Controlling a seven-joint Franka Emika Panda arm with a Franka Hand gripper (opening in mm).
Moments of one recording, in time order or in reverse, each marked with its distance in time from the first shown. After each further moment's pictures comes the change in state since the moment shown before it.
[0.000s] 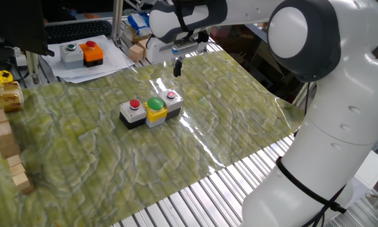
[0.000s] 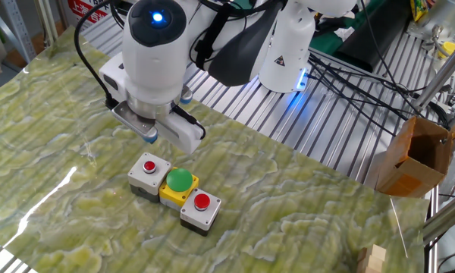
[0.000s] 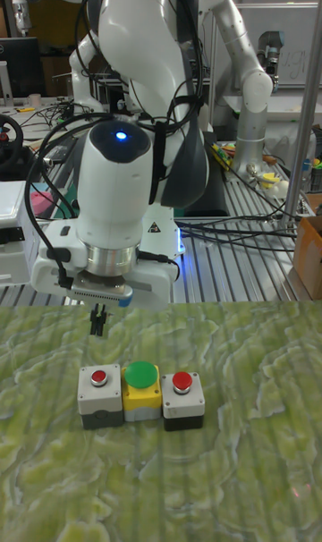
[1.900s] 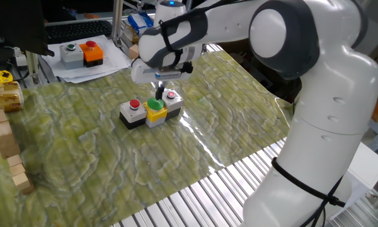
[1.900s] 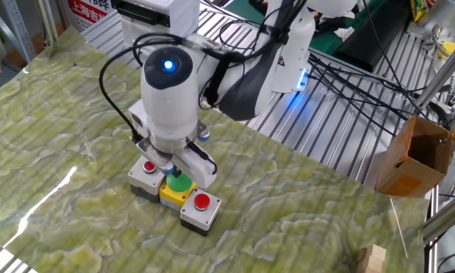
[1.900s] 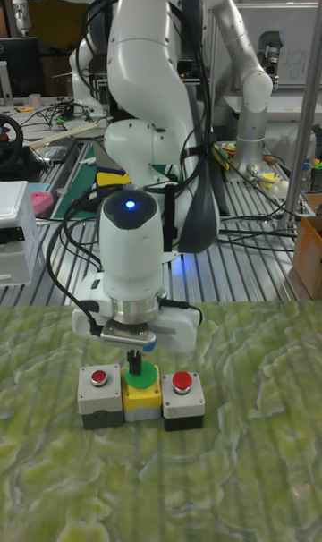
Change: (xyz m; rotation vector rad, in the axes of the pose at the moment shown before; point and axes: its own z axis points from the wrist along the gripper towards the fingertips) arm -0.002 0.070 0.084 -0.168 -0.012 0.140
